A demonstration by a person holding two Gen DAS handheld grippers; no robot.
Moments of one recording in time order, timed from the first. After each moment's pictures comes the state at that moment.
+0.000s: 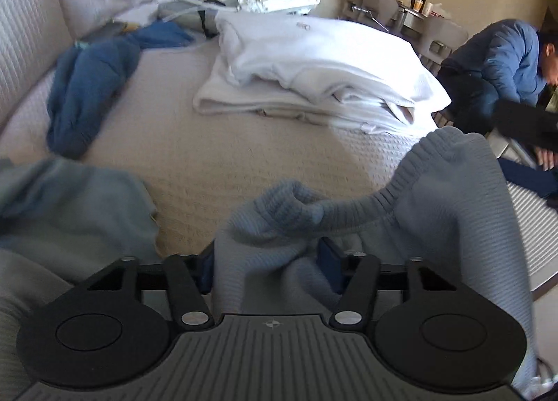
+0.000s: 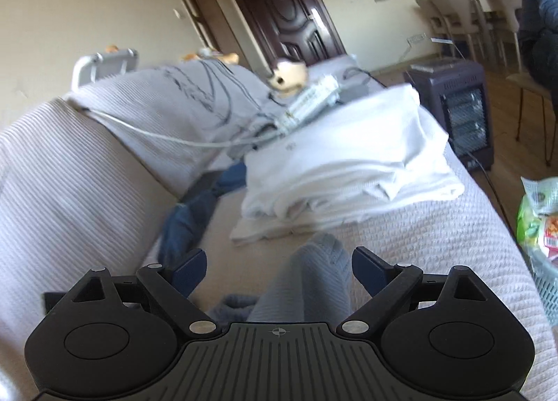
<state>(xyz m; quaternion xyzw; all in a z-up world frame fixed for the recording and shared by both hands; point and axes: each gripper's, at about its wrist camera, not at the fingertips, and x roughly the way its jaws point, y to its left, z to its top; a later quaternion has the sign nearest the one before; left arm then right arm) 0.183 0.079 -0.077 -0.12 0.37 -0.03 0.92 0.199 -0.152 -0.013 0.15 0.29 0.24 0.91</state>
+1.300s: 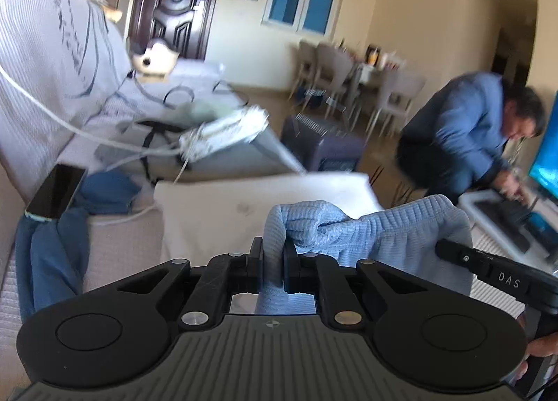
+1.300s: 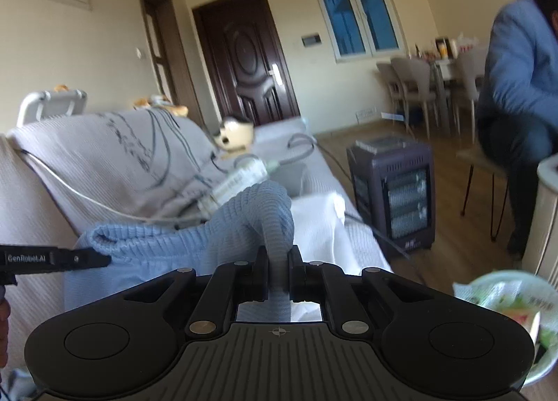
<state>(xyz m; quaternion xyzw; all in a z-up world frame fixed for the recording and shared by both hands) 0.306 0.074 0.050 -0.08 0.27 -0.07 0.96 0.294 -0.201 0.020 0.11 0.21 0.15 0.96</state>
